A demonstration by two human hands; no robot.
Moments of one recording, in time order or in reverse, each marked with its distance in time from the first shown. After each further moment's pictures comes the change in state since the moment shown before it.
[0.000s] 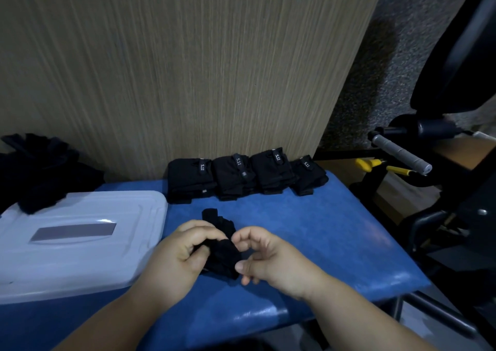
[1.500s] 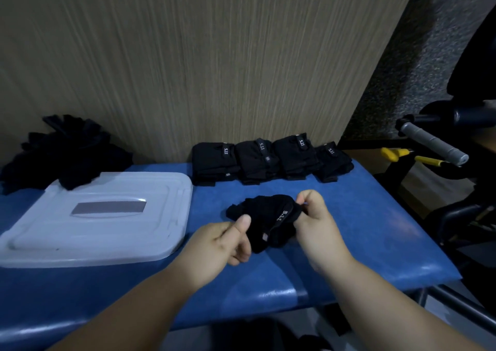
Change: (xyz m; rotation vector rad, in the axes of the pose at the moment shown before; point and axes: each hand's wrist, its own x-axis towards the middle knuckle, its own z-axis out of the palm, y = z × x) left_hand -0.006 0.018 0.004 -0.147 -0.165 -0.413; right_hand 0.011 0.002 -0.001 0.088 0.605 -0.112
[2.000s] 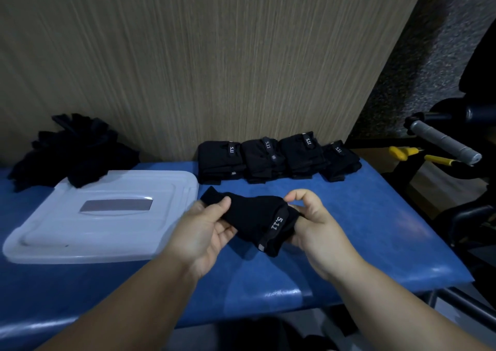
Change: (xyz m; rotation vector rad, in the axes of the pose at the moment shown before) left_hand 0.019 0.004 -0.007 -1.024 0.219 -0.145; right_hand -0.009 -0.009 0.005 0.236 -0.270 0.096
